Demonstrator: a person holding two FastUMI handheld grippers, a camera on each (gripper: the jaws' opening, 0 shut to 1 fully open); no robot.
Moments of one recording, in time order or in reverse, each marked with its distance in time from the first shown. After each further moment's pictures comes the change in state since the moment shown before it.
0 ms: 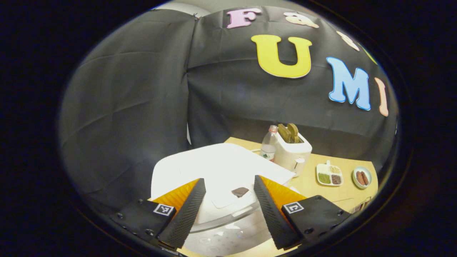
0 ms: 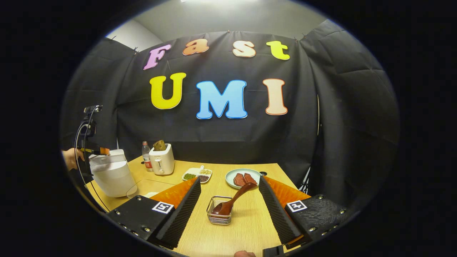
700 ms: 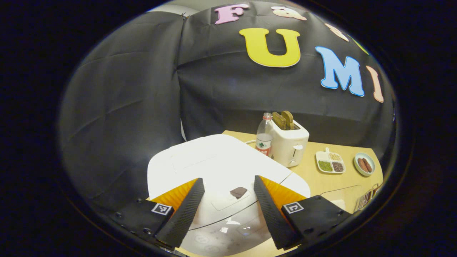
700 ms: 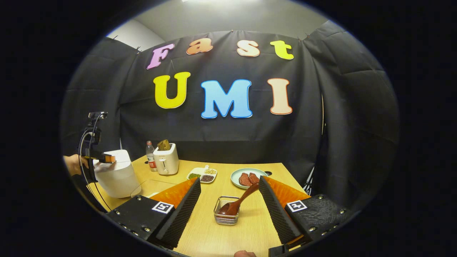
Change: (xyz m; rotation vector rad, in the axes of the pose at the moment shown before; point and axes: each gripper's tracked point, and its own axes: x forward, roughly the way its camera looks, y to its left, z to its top) left arm -0.003 0.004 -0.010 0.074 0.013 -0.043; right arm 0.004 0.026 0.006 0.000 -0.009 0.036
